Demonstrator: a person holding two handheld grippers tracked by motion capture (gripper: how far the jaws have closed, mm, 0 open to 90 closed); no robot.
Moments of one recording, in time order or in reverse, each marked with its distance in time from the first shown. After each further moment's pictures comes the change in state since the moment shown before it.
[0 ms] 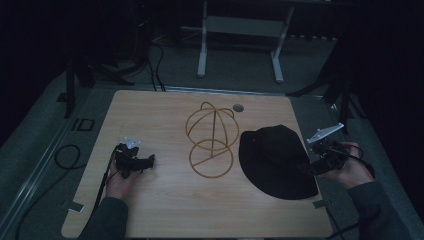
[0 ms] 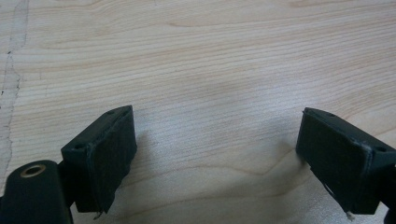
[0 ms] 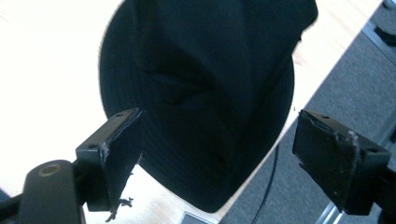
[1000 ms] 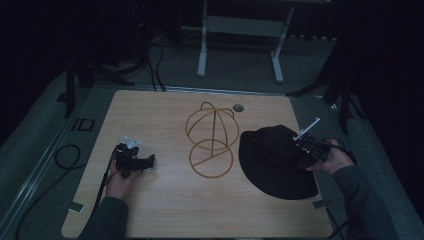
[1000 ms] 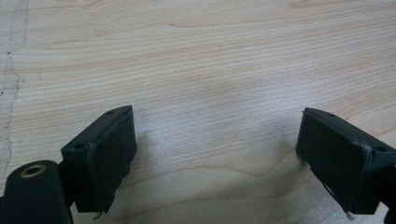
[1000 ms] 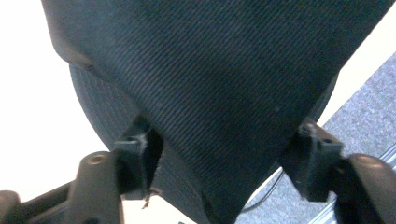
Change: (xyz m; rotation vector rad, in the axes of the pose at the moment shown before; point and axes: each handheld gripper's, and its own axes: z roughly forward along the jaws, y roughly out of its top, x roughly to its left) left arm 0.000 0.000 0.000 0.000 0.000 0.000; right arm -0.026 0.020 0.065 0.213 0.137 -0.003
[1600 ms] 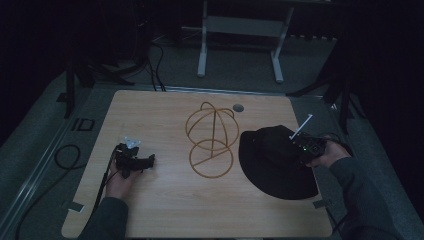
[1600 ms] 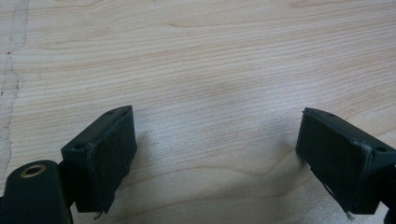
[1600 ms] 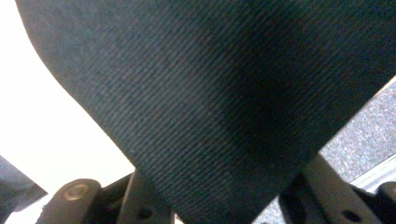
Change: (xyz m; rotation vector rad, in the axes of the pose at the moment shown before) left arm 0.000 0.000 0.000 0.000 0.000 0.000; right arm -0.009 0.014 0.007 0.129 0.083 -0.029
